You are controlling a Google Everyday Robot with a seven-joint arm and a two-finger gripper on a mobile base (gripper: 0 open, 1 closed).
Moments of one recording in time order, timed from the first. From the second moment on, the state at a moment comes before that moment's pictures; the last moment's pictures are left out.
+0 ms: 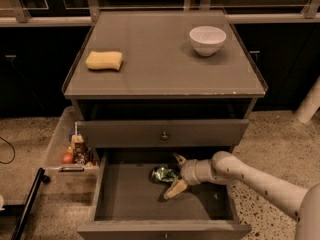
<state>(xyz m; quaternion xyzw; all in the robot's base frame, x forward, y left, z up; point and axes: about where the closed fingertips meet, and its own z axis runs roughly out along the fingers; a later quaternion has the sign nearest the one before) 0.587 -0.068 0.393 -0.53 0.70 0.27 0.38</state>
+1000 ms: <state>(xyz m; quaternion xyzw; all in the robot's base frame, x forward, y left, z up) 0.587 -0.068 0.393 -0.53 0.70 0.27 0.38</state>
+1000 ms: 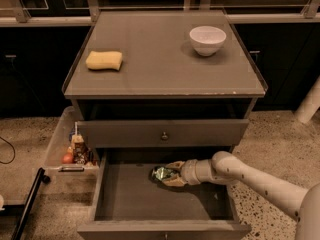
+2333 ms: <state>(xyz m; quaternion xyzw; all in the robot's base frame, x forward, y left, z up) 0.569 -0.067 0.394 -0.53 0.71 0.28 0.37</state>
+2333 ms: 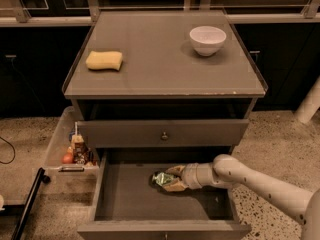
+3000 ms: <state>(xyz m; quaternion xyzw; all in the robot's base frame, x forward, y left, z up) 0.532 -0.088 0.467 -0.53 0.71 0.27 0.38</state>
